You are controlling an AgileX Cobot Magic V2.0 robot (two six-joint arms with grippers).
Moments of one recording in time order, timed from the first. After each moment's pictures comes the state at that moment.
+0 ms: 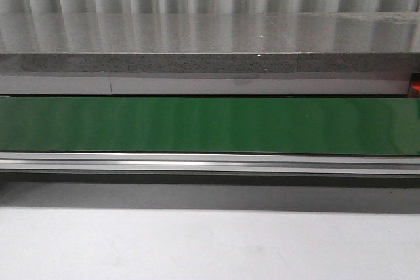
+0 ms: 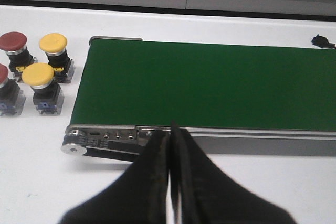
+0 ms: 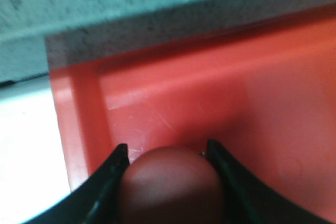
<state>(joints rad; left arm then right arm) -0.05 0.46 -0.55 -0.11 0.66 0.02 -0.33 2.14 -1.68 -0.02 0.54 0.04</state>
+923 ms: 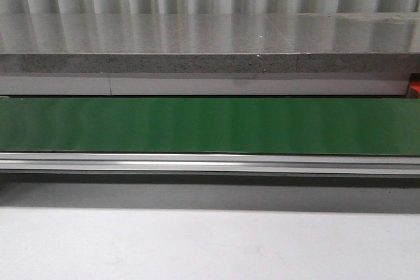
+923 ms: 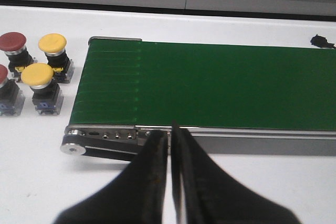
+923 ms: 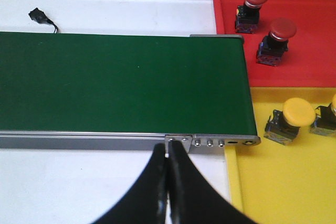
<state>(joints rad) -0.05 0.46 -0.55 -0.11 0.66 0.02 -0.07 0.60 -0.72 -0.02 0.81 0.02</state>
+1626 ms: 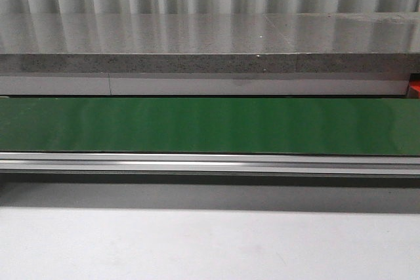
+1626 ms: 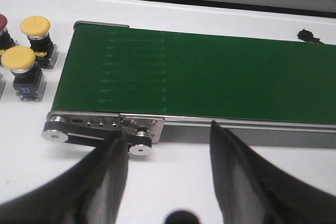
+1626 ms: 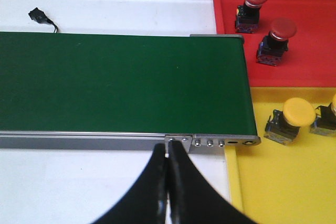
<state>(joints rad) -0.05 0.46 -0.55 -0.16 0.70 0.01 -0.07 0.60 -0.72 -0.02 0.82 0.02</state>
